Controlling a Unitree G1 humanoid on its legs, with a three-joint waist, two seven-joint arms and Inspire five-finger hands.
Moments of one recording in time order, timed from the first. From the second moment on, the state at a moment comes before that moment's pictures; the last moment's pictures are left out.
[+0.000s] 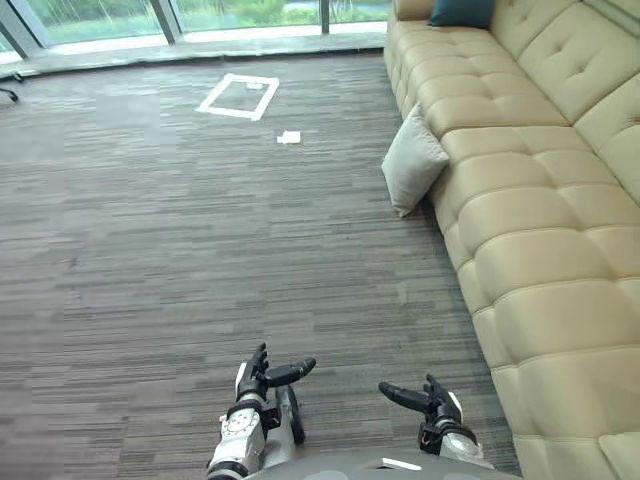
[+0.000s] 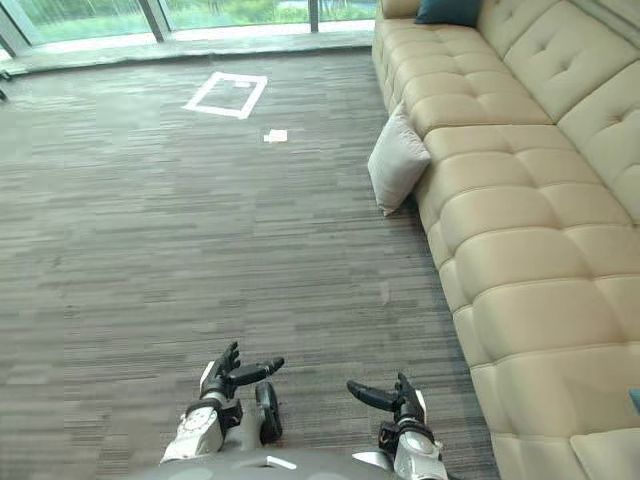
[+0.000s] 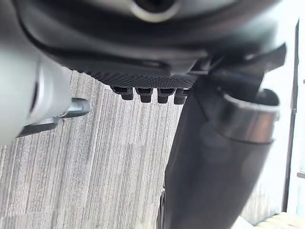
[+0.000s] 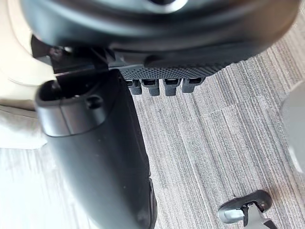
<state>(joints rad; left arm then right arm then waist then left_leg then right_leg) 0.03 0.03 0.04 0.91 -0.14 -0.12 0.07 0.10 0.03 -0.14 0.89 0.10 -0.03 -0.08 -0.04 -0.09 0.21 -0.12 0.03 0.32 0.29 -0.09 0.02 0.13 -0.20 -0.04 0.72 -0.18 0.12</state>
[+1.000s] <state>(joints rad) 0.06 -0.03 0.05 0.88 -0.15 -0.12 0.07 0.15 0.01 -0.17 0.81 0.14 -0.03 -0.10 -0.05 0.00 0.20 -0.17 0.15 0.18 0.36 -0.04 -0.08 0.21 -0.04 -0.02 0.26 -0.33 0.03</state>
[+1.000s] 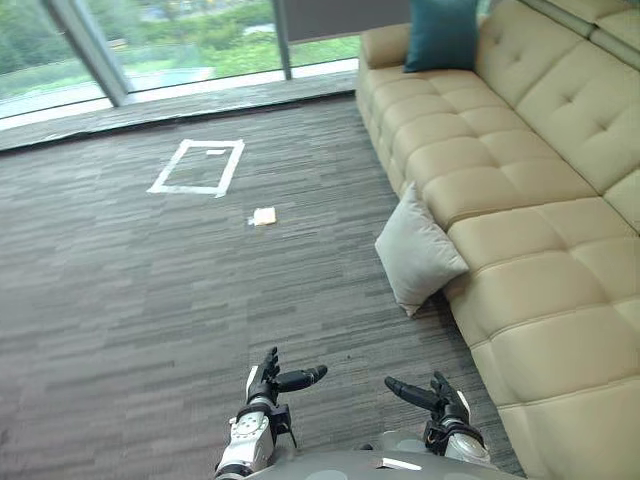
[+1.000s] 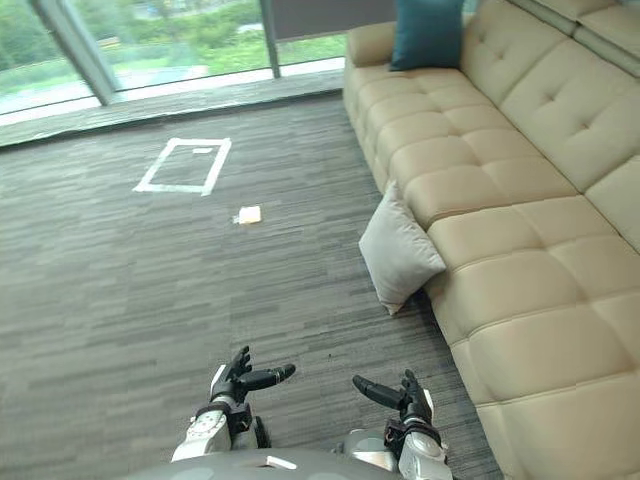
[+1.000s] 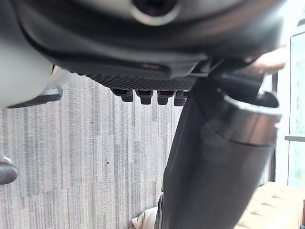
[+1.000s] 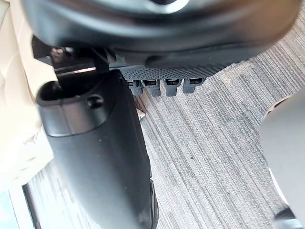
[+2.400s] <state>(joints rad) 0.06 0.00 0.08 0.95 -0.14 -0.11 0.06 0.16 0.02 -0.14 0.81 0.08 -0.02 -0.07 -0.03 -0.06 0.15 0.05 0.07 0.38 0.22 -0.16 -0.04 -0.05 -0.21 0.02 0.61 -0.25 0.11</state>
